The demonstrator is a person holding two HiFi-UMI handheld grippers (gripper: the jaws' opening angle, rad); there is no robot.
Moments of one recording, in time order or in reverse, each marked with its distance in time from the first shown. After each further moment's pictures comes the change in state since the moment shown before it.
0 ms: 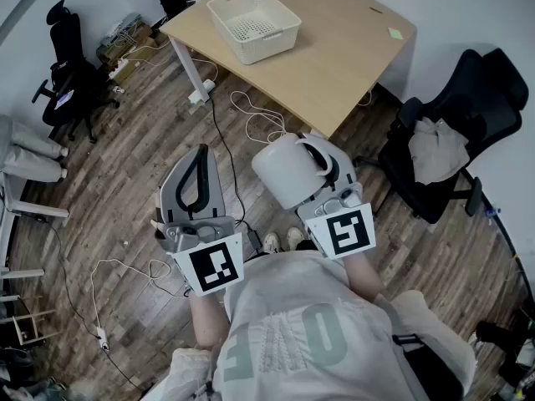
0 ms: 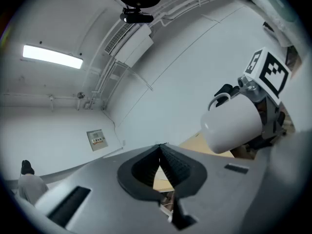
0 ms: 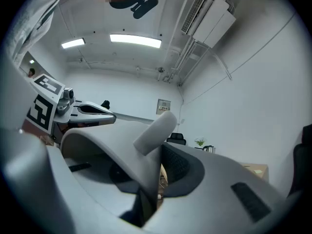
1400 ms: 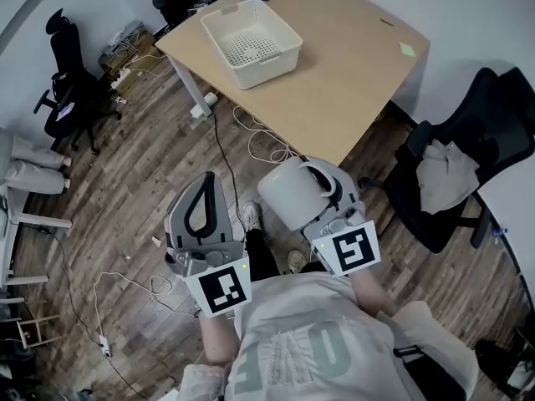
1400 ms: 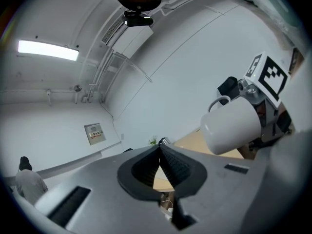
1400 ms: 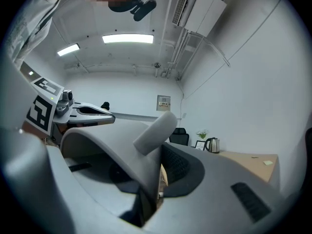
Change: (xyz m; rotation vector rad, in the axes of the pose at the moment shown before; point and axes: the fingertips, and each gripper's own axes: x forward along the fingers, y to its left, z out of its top) left arm 0.094 -0.038 -0.026 -0.032 0.082 0.009; right arm 0.055 -0.080 -0.056 0.075 0.033 0.057
